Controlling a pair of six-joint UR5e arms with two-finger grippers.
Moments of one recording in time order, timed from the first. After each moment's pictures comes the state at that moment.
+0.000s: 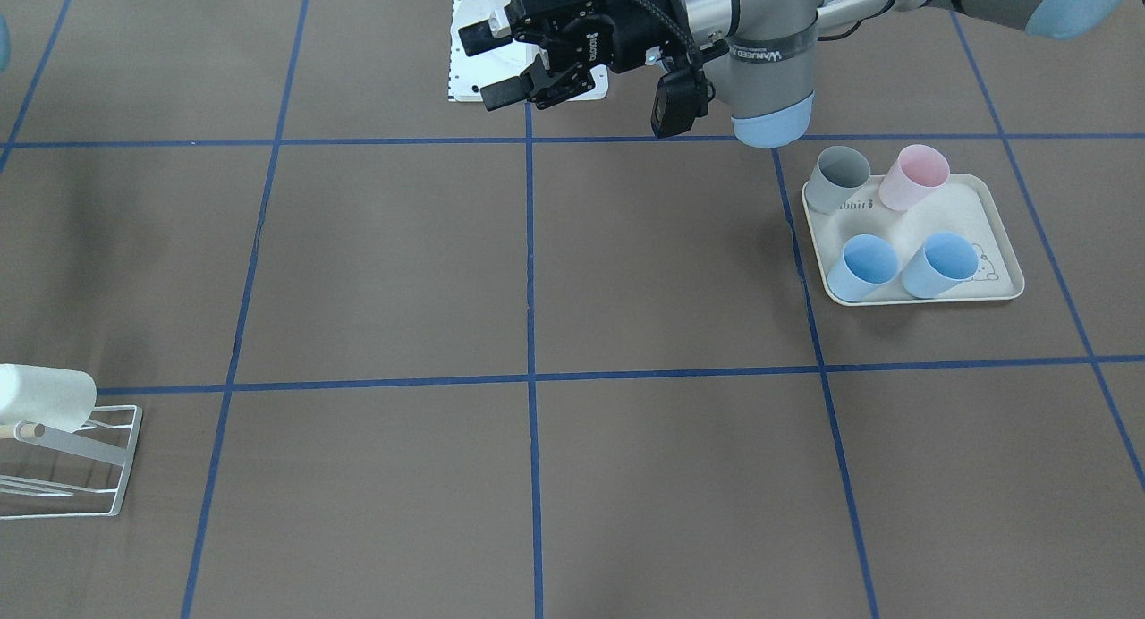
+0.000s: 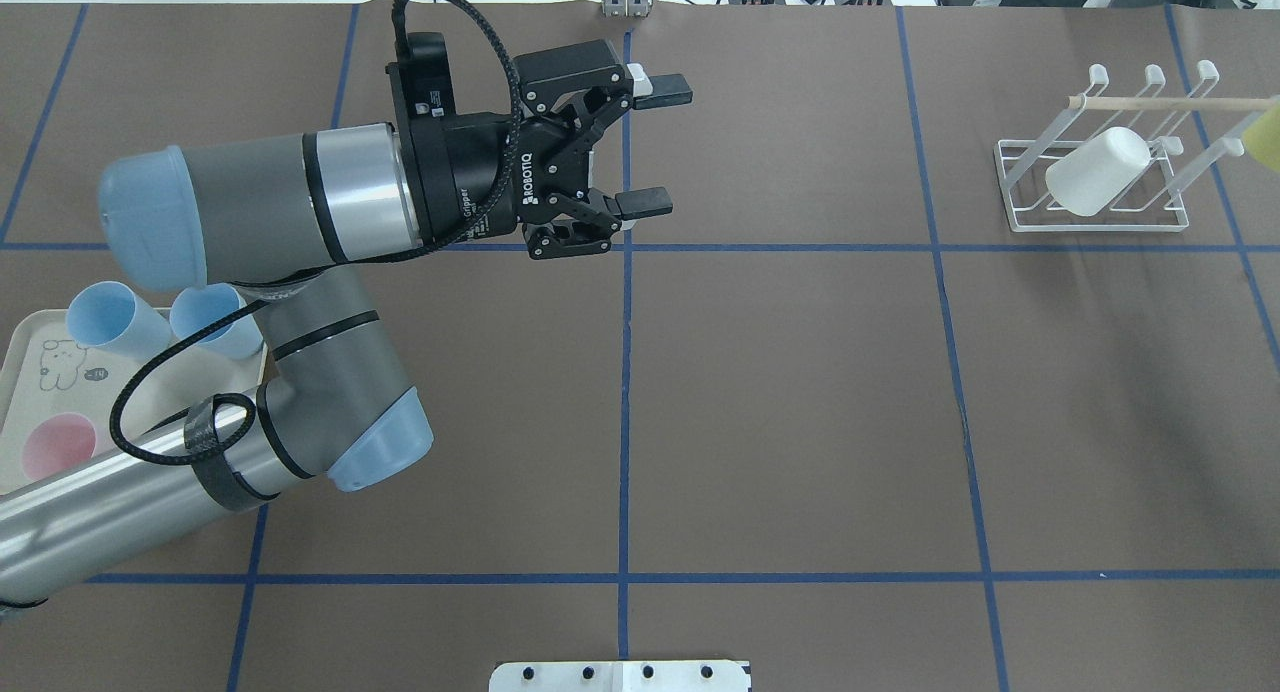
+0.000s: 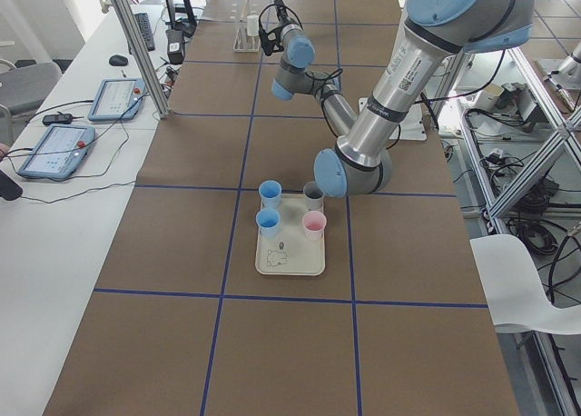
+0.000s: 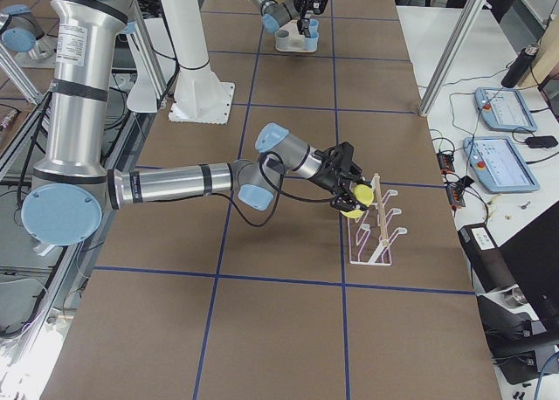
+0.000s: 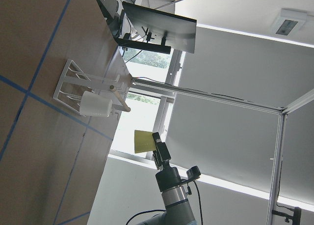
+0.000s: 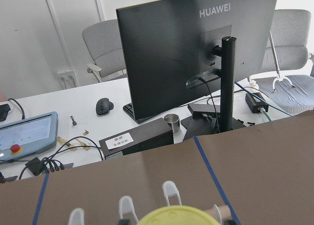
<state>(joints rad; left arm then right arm) -0.63 -2.24 -1.64 -3.04 -1.79 -2.19 1.12 -1.72 1.80 -0.59 1.44 1.07</state>
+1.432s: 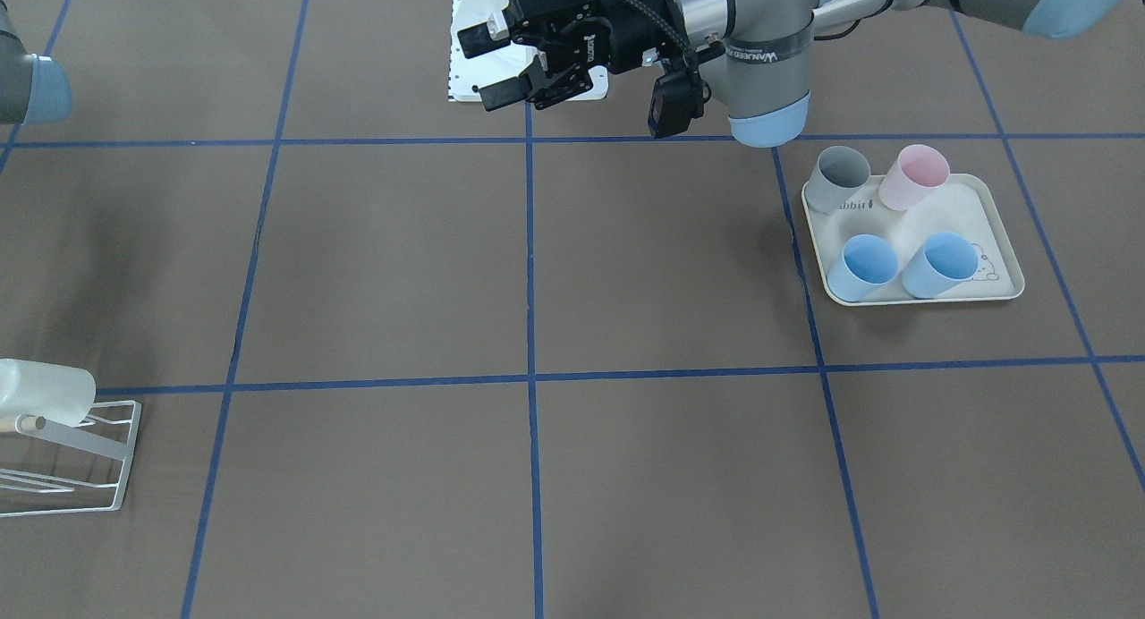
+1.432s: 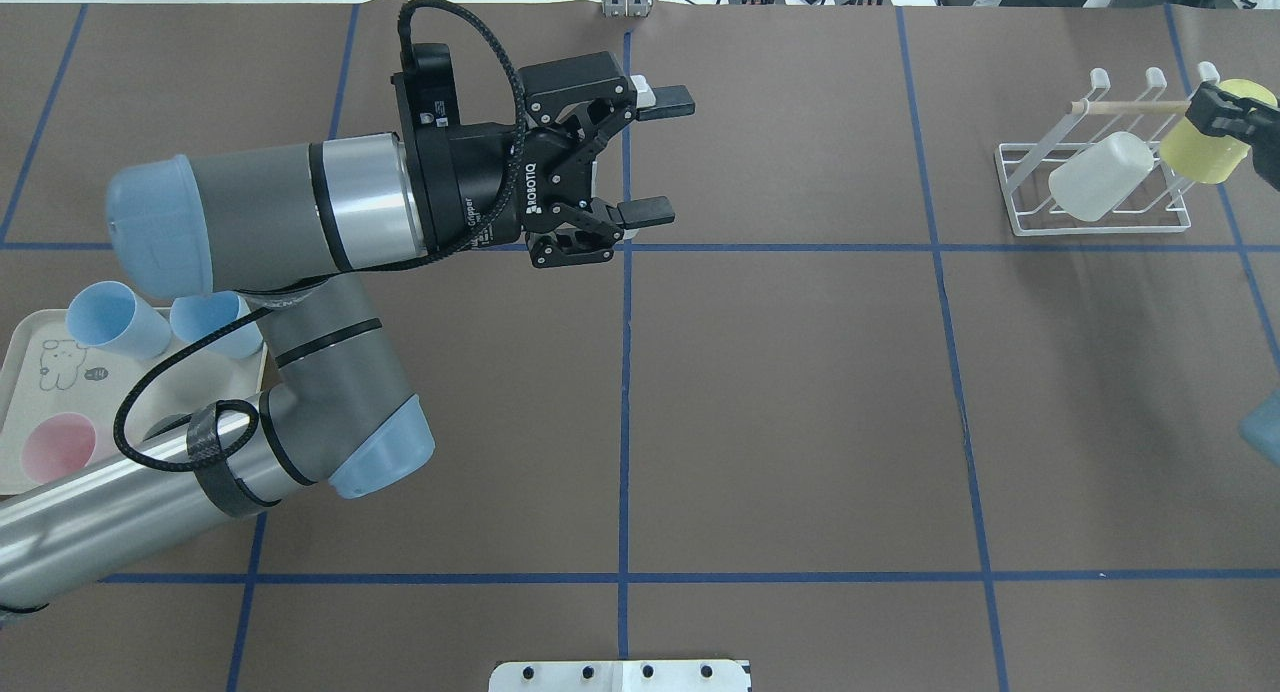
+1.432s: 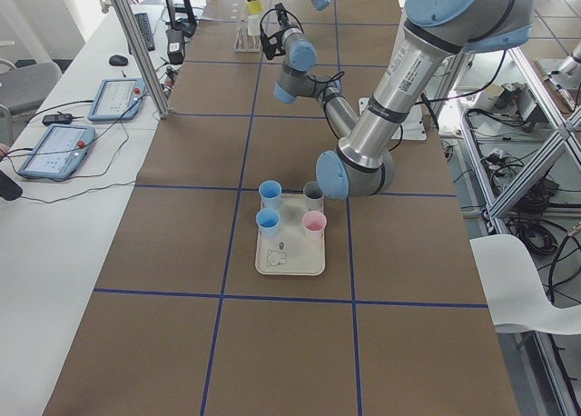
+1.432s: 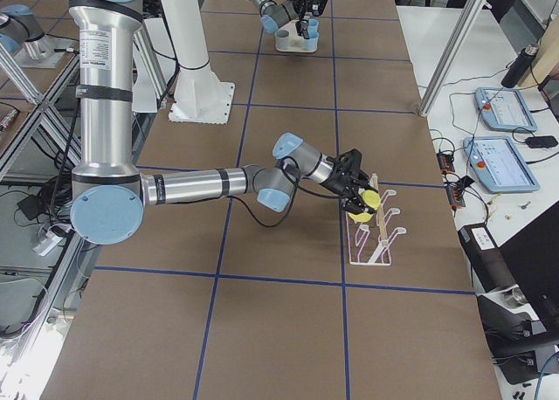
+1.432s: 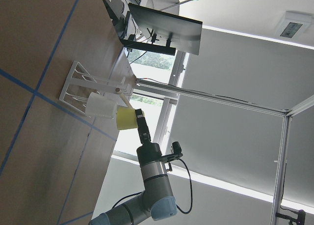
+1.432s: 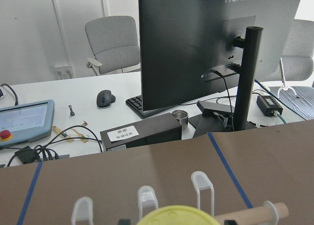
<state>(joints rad) -0.62 -2.24 -1.64 -3.04 -1.79 -2.19 1.02 -1.62 1.66 -0.57 1.31 1.06</state>
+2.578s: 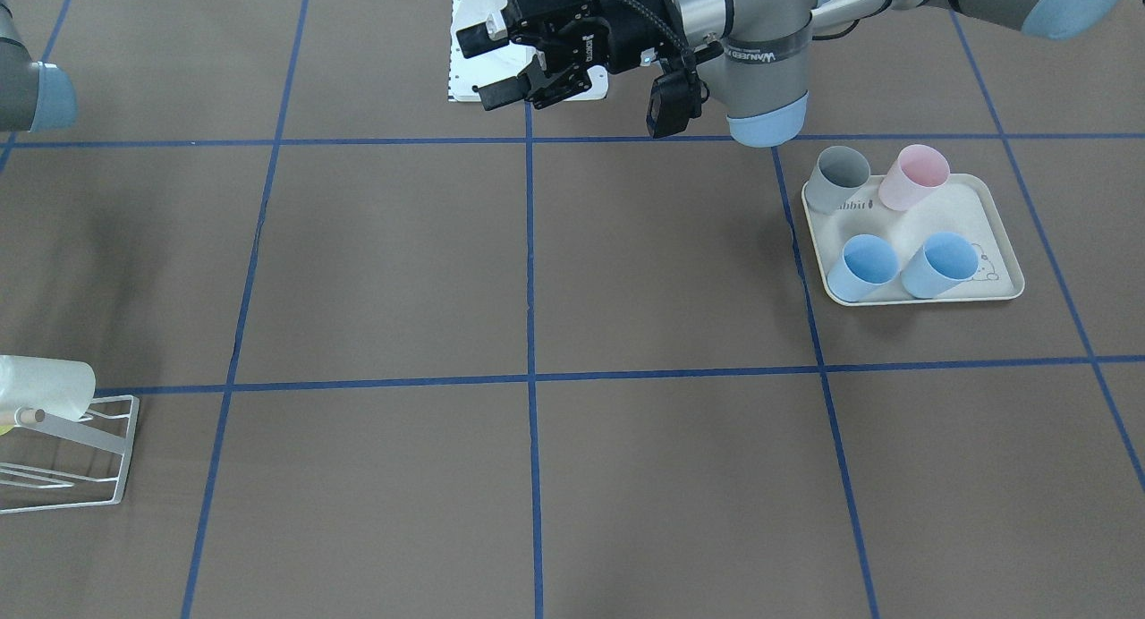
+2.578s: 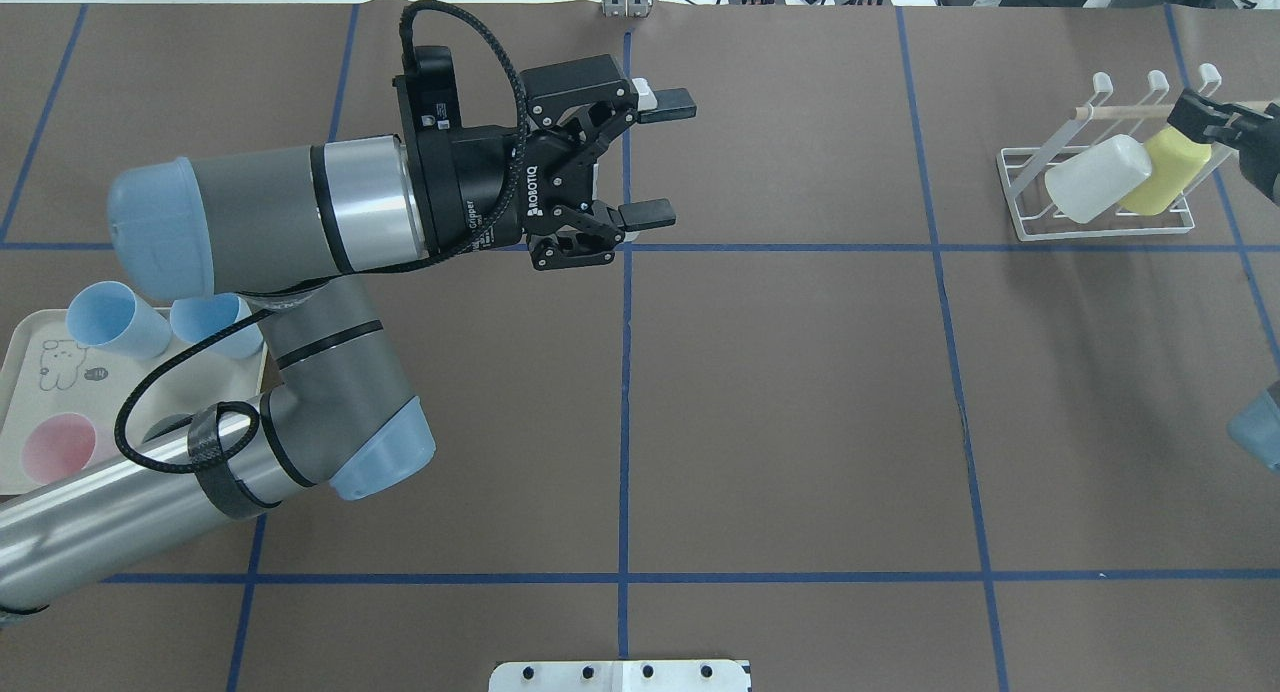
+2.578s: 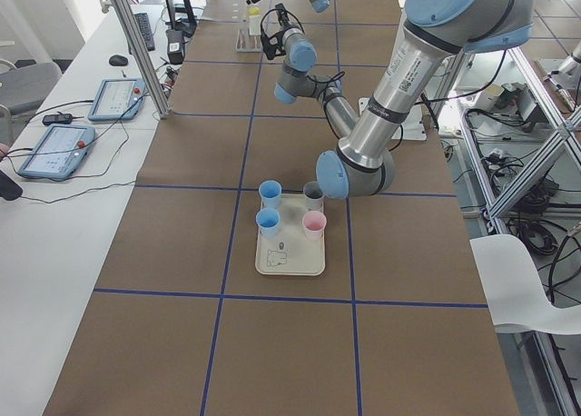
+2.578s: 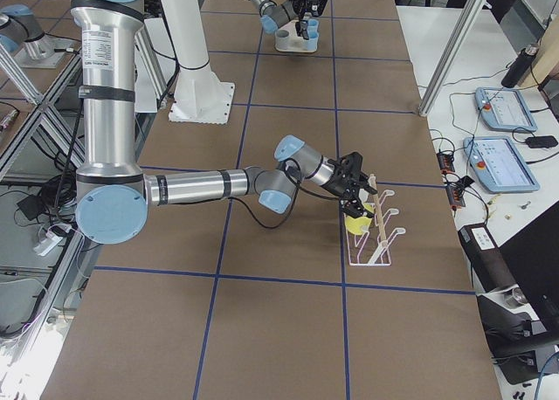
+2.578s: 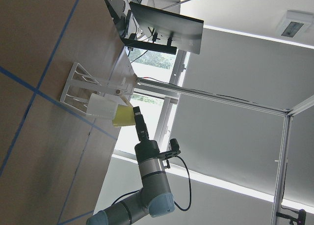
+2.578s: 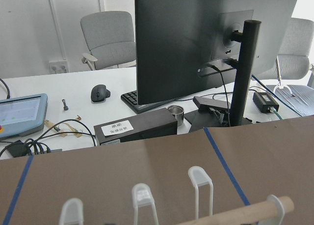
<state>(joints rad) -0.61 -2.24 -1.64 -3.04 -1.79 -2.19 1.00 -1.60 1.63 -0.57 1.30 1.07</state>
